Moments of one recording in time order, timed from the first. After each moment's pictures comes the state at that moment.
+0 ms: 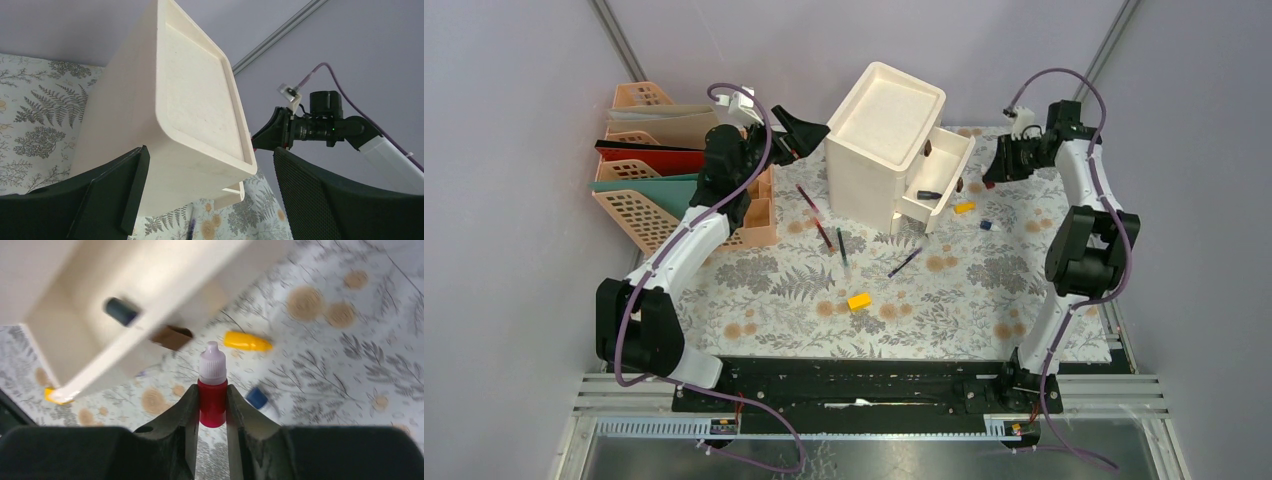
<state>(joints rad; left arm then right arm) -0.25 1.46 1.16 0.33 0.39 -0.77 -0.19 1.99 1.77 -0.89 -0.65 -0.36</state>
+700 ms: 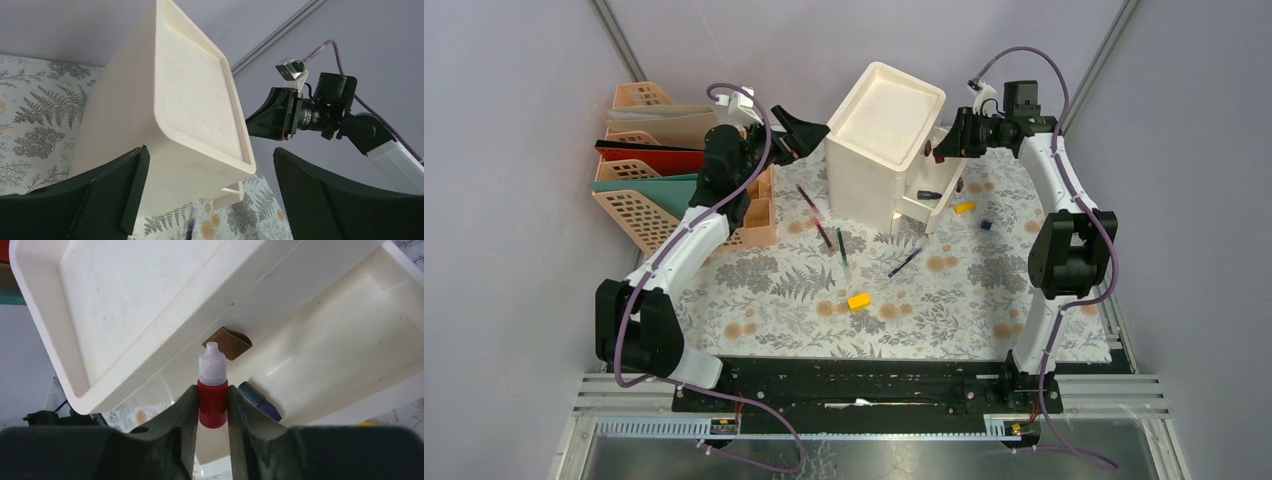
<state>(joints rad) -0.25 1.45 1.16 0.33 0.40 -0.77 0.03 1.97 1.85 -0.66 -0.79 0.08</state>
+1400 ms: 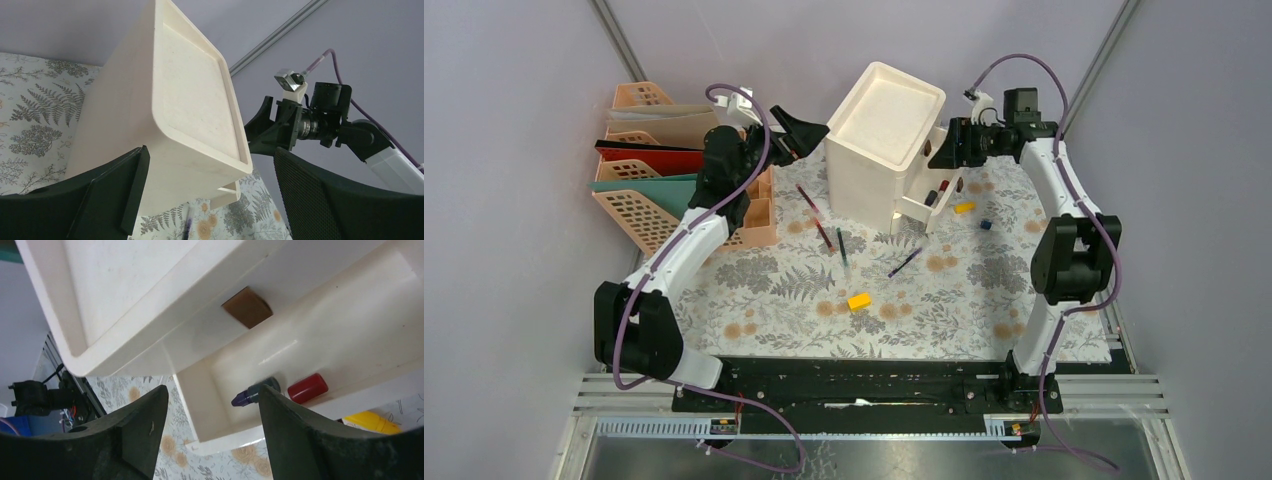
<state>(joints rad) -0.26 1.44 1.15 0.33 0.39 -0.78 0.03 1.94 1.79 -0.69 -0.83 -0.02</state>
